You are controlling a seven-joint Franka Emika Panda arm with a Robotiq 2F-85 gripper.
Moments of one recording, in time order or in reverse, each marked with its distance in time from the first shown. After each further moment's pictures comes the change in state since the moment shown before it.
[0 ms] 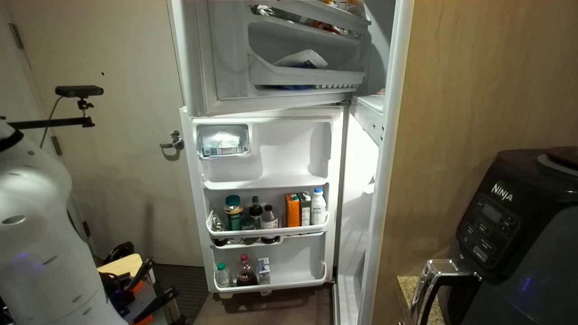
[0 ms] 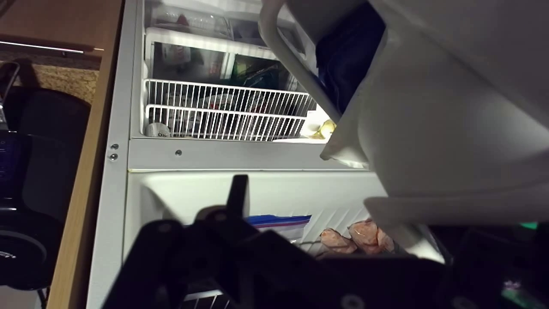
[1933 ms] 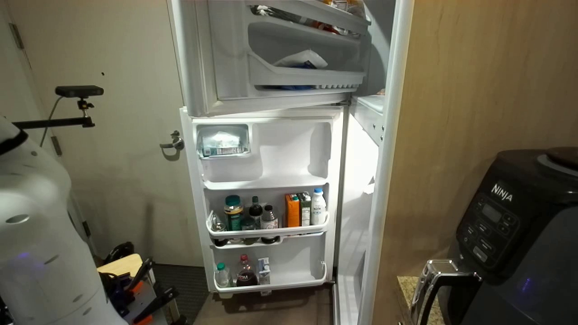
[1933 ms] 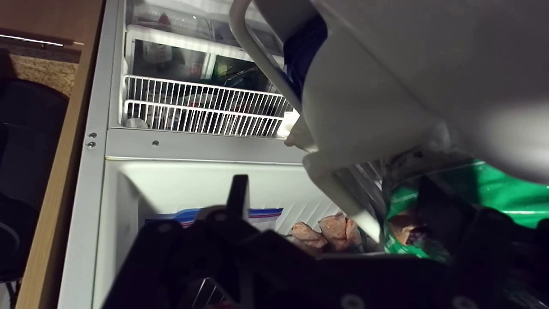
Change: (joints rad) arm 0.021 0.050 -0.007 0.159 0.039 -0.096 -0.027
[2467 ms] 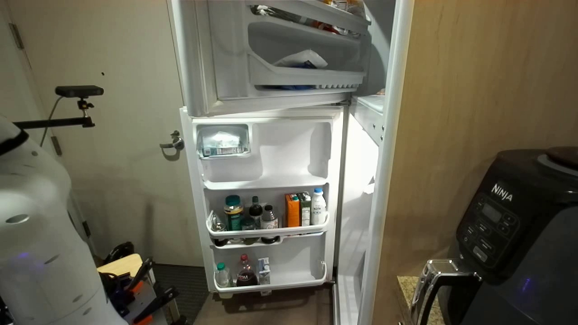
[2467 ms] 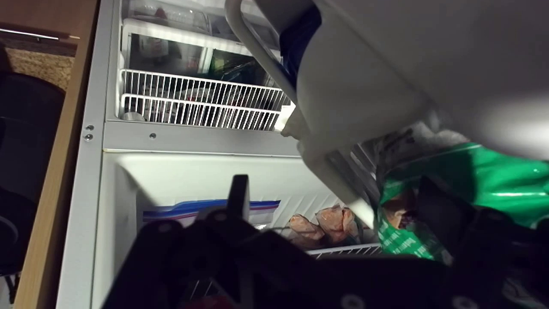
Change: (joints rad) arm 0.000 0.009 -0.002 0.026 0.000 0.000 0.001
